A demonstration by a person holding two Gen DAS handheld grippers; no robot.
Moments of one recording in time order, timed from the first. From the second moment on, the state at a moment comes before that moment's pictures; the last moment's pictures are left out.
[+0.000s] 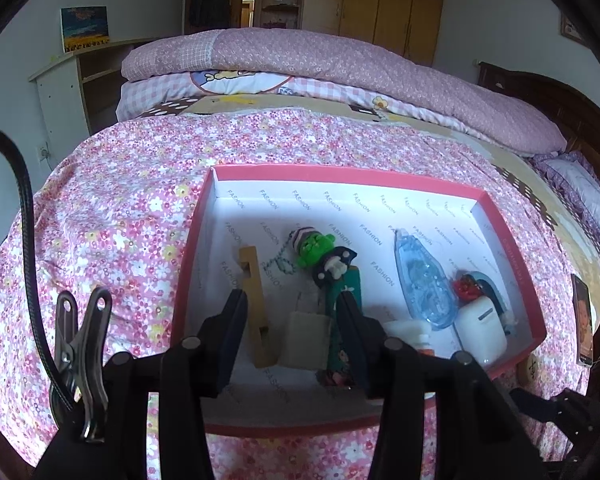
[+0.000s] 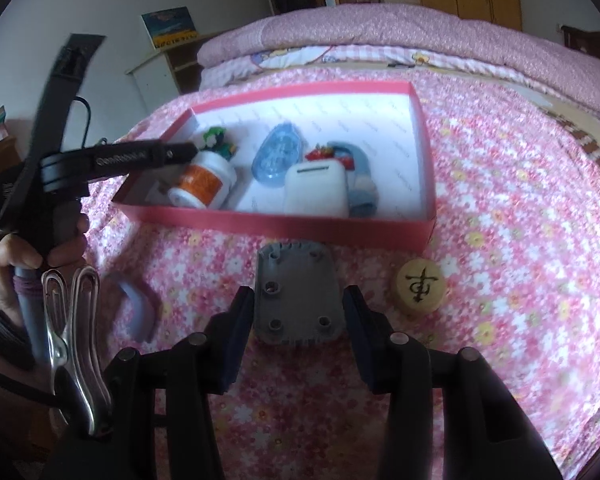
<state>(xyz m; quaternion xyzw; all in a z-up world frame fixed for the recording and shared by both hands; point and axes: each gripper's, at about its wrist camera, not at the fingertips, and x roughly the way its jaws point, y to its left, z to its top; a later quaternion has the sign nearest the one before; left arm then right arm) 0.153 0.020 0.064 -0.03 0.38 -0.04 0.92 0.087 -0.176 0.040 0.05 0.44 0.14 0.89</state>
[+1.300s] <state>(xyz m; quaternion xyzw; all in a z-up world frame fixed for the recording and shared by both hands) 0.129 0.021 0.066 -0.05 0.39 -0.05 0.92 0.109 -0.182 0.074 0.03 0.43 0.15 0.89</state>
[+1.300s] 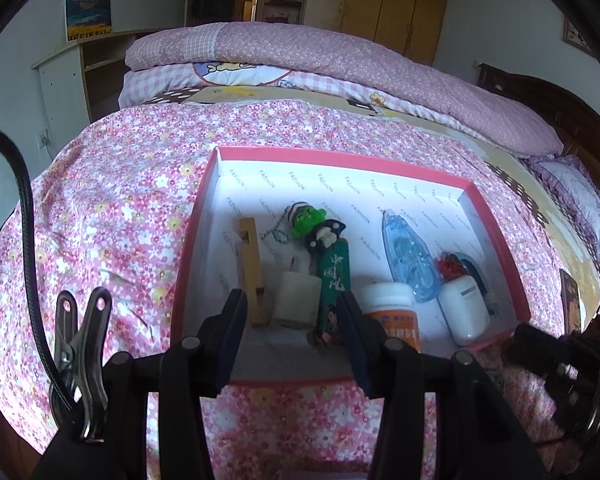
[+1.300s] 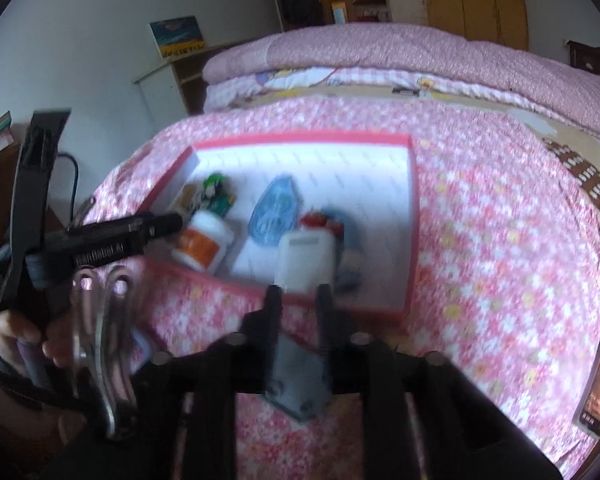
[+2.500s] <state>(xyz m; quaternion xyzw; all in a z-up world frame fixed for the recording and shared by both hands) 0.112 0.020 0.064 -0.06 0.40 -0.06 0.91 0.085 -0.153 0.046 -0.07 0.45 0.21 0.87</state>
